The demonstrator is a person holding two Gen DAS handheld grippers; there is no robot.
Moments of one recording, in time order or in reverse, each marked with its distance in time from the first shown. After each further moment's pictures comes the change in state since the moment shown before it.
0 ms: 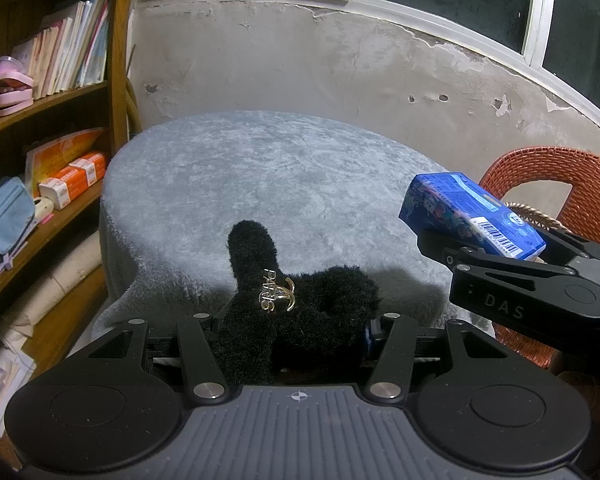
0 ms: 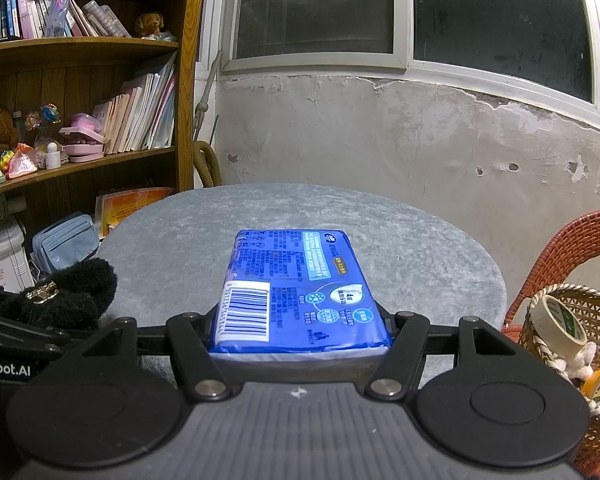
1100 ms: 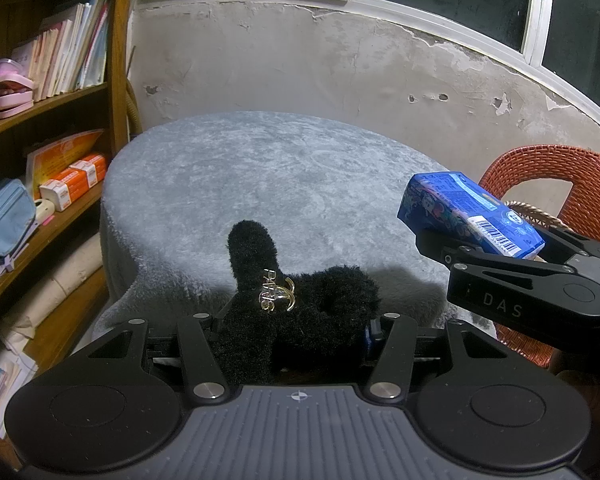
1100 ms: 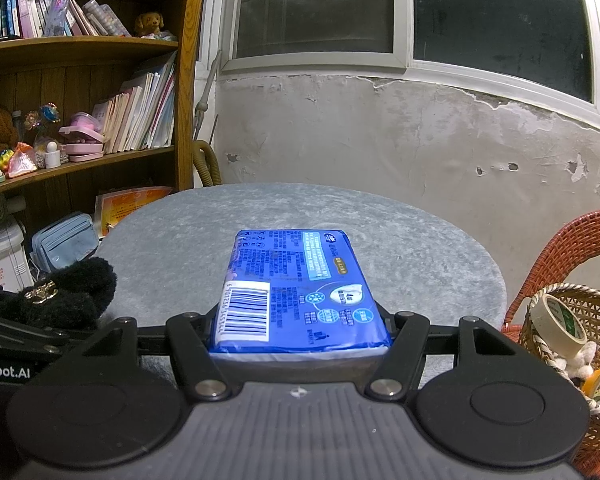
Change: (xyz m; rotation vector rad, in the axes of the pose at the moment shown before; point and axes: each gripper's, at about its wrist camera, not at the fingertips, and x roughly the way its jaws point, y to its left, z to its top) left arm 0.000 0.000 0.001 0.002 -0.001 -0.001; right arm 0.000 -0.001 0.000 0.000 0.000 -0.001
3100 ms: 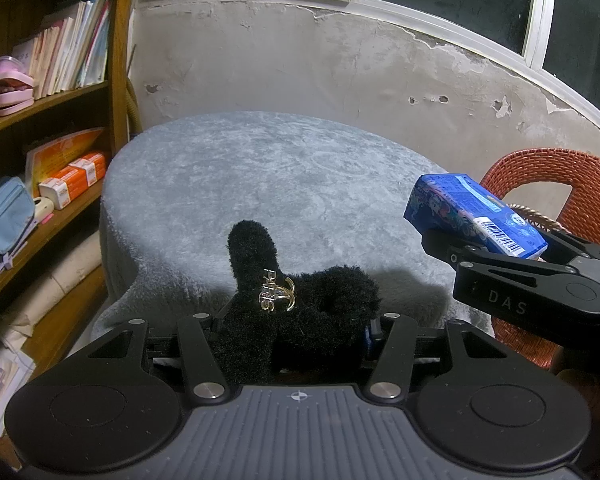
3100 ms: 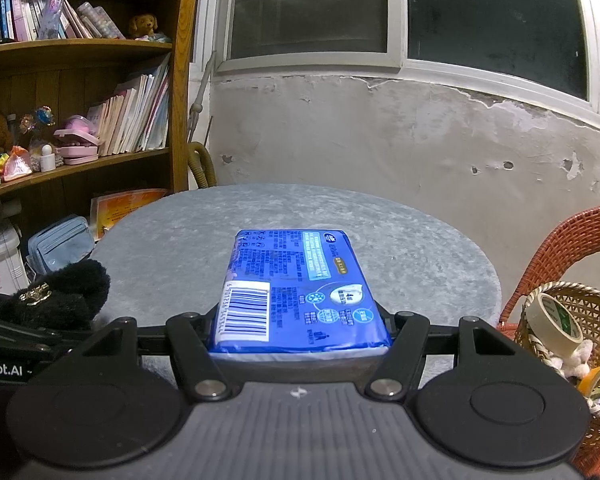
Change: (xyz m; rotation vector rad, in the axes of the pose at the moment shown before) left arm 0.000 0.000 0.001 -0.001 0.000 0.000; right arm -0.002 -0.002 0.002 0.008 0.002 -0.006
